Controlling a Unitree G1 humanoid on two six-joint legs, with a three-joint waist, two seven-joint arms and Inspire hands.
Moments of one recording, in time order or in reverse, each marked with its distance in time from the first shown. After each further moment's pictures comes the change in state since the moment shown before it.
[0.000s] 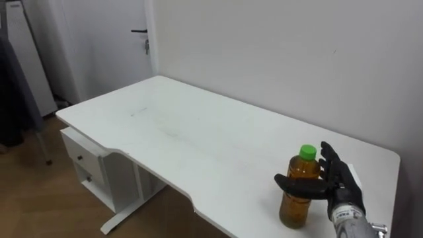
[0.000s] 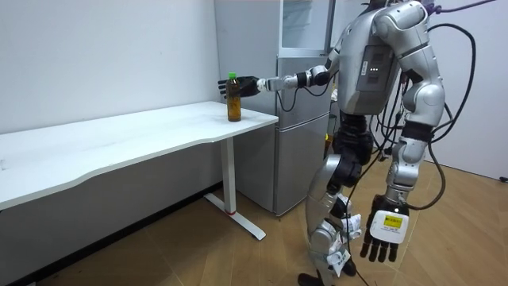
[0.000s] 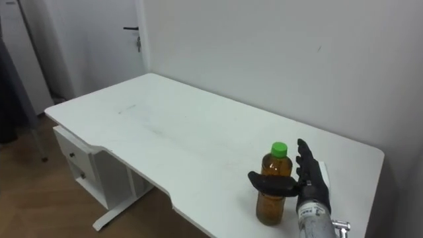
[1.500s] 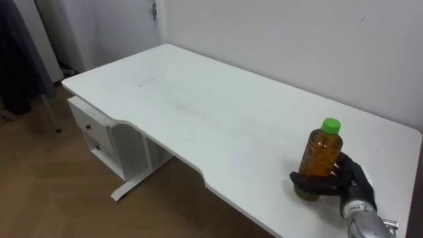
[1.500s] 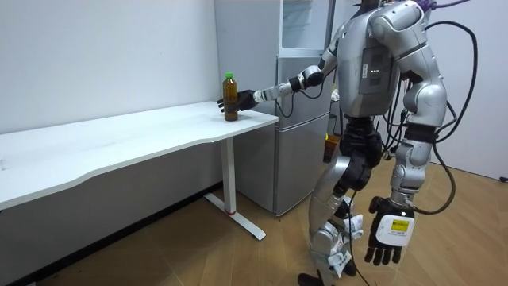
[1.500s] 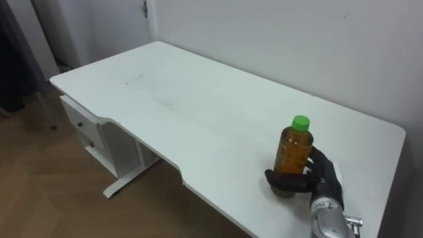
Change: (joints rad) left arm -0.072 0.004 -0.003 0.023 -0.196 -0.038 0.000; right arm -0.138 -0.031 -0.019 0.283 0.057 -0.055 0.062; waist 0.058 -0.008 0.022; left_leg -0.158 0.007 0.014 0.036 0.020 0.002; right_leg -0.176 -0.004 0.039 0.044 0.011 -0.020
